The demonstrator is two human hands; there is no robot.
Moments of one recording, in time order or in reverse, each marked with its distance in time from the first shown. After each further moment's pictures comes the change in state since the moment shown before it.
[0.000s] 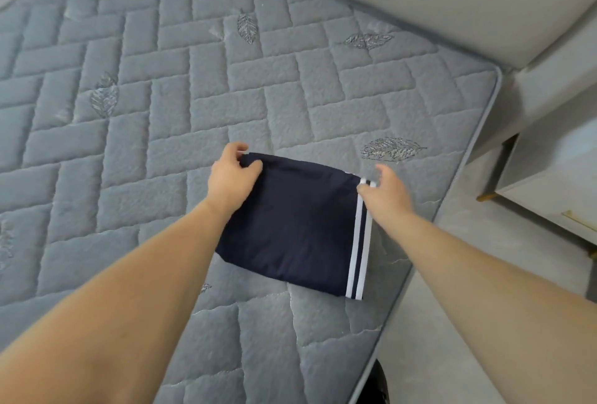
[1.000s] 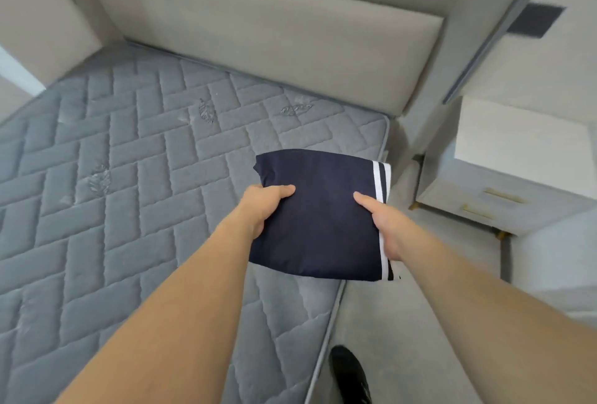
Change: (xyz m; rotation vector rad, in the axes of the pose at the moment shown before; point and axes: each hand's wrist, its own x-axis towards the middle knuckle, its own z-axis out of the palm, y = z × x) left_hand -0.180 0.210 -0.020 -0.342 -0.406 -0.260; right_hand -0.163 -0.019 -0.198 0.823 -0.205 0.360
